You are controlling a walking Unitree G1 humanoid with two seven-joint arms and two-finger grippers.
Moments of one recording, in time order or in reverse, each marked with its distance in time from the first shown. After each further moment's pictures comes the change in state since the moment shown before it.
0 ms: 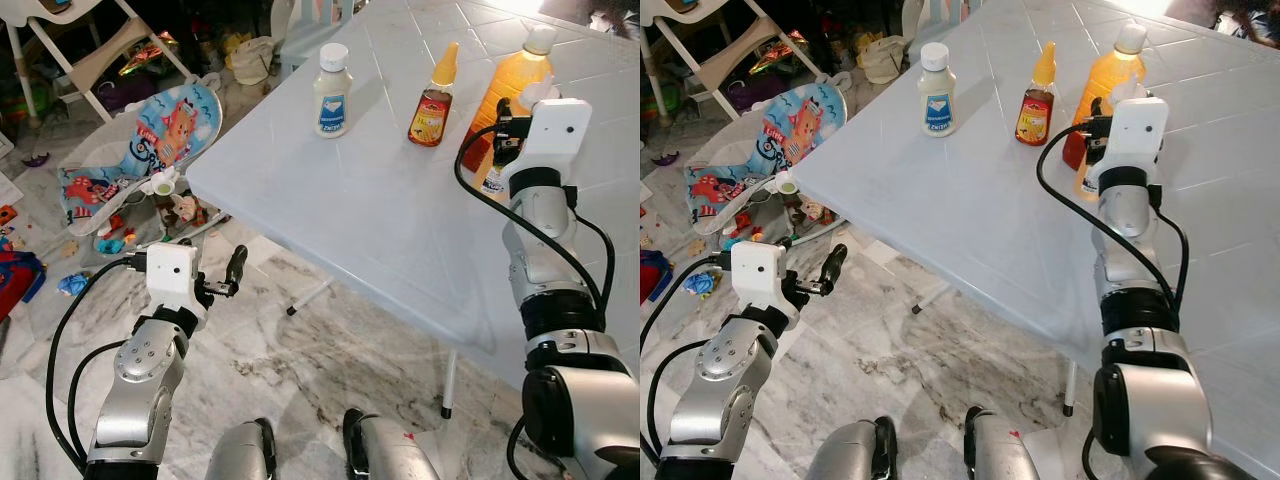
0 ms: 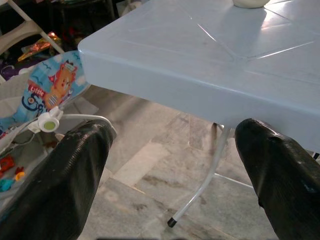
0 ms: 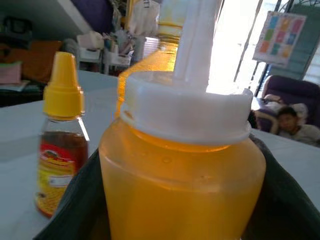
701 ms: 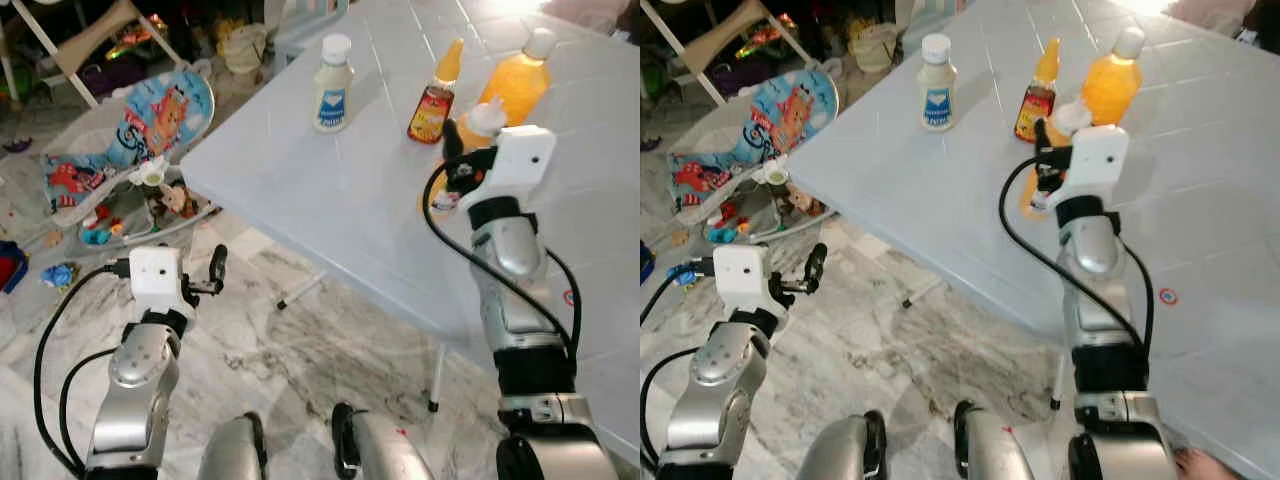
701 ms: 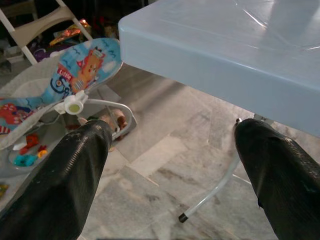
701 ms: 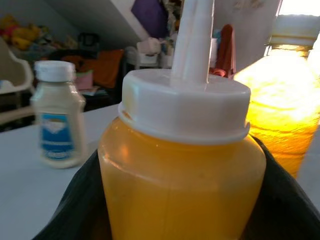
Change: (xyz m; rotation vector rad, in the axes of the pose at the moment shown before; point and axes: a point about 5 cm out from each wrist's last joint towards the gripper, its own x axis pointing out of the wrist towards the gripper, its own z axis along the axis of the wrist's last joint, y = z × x) left arm -0.004 0.007 -0.003 -0.015 0.011 0.143; right arm -0.050 0.053 0.018 0.193 -0.011 0.226
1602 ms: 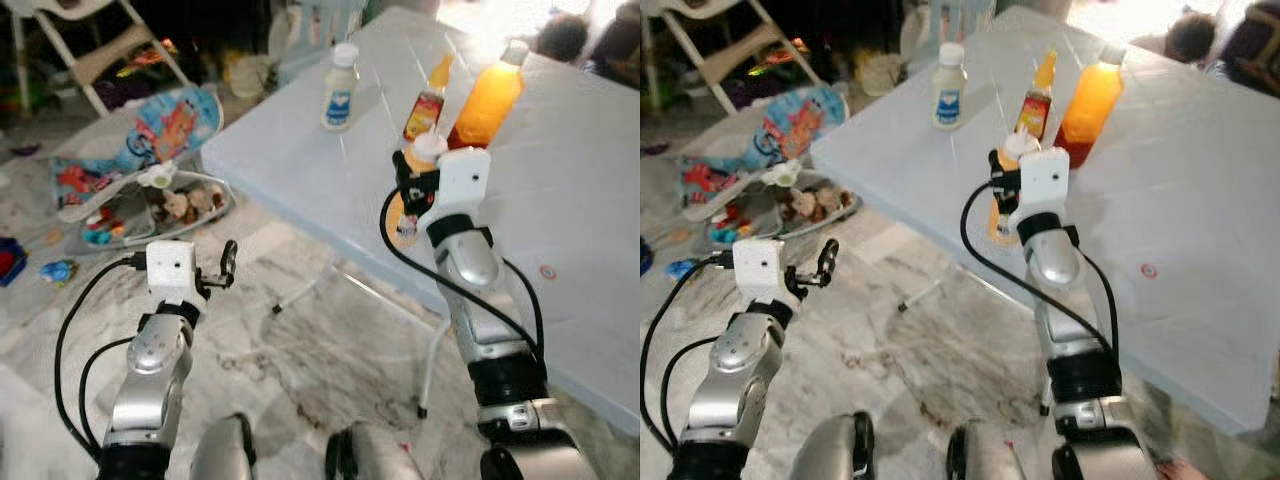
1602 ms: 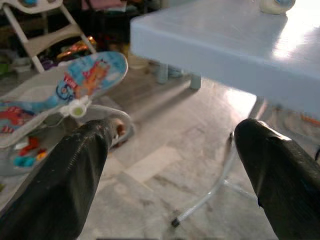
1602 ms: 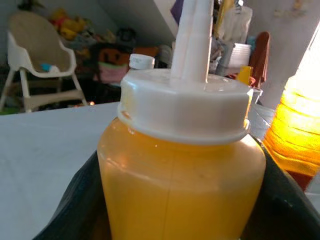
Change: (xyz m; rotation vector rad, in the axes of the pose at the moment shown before) left arm 0.016 -0.015 -0.010 -0.014 -0.004 -0.037; right arm 0.007 0.015 -0.024 -0.055 0.105 0.076
